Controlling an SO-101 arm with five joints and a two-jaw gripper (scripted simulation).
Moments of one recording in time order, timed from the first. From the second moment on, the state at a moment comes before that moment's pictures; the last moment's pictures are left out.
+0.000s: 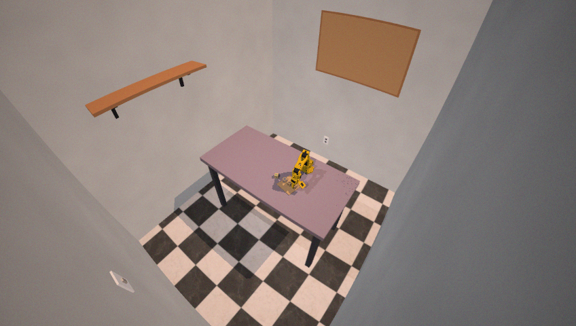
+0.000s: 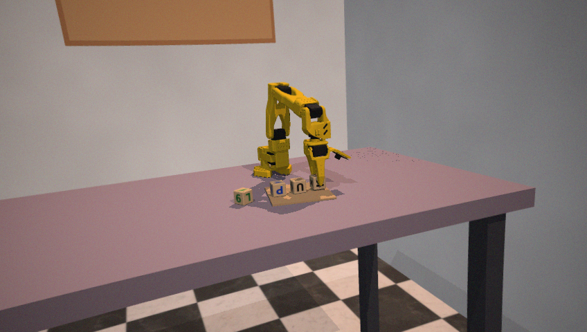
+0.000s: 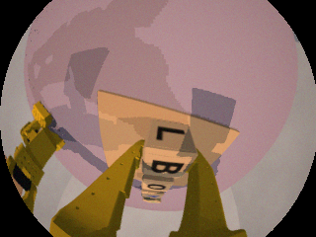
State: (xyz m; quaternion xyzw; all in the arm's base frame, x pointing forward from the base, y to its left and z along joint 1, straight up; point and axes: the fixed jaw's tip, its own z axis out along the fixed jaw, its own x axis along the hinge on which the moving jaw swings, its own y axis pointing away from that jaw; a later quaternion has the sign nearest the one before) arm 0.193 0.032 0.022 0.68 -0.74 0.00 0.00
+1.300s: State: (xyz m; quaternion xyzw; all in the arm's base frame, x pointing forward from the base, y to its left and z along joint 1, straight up) arm 0.192 0.032 0.021 0.68 -0.74 0.00 0.00
